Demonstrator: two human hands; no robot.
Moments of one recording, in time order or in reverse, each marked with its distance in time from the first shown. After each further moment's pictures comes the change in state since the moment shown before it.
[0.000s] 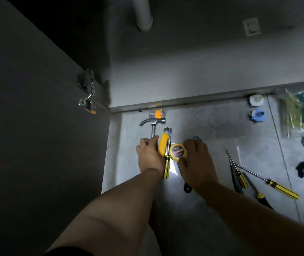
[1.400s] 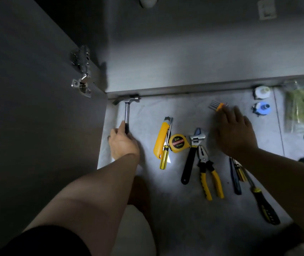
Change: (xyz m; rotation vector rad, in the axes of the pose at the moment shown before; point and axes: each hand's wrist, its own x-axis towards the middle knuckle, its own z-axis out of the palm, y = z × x) left_hand 0.028 -0.040 -0.038 0.135 0.227 -0.214; right_hand 0.053 0.094 -0.052 -0.365 -0.063 -0.014
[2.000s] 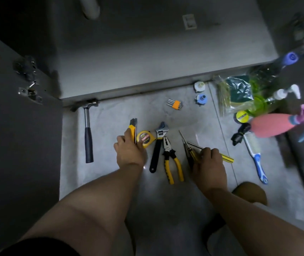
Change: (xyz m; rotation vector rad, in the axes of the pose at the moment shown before) left_hand -0.108 0.066 0.033 -0.068 -0.301 0.223; right_hand -0.159 0.011 0.033 0.345 0.127 0.458
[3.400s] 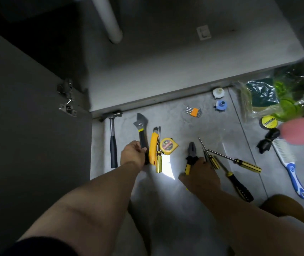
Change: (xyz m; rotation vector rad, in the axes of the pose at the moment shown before) left_hand 0.023 -0.019 -0.052 -0.194 -0.066 -0.233; right_hand 0.005 -0.057 0.047 -0.007 -0.279 0.103
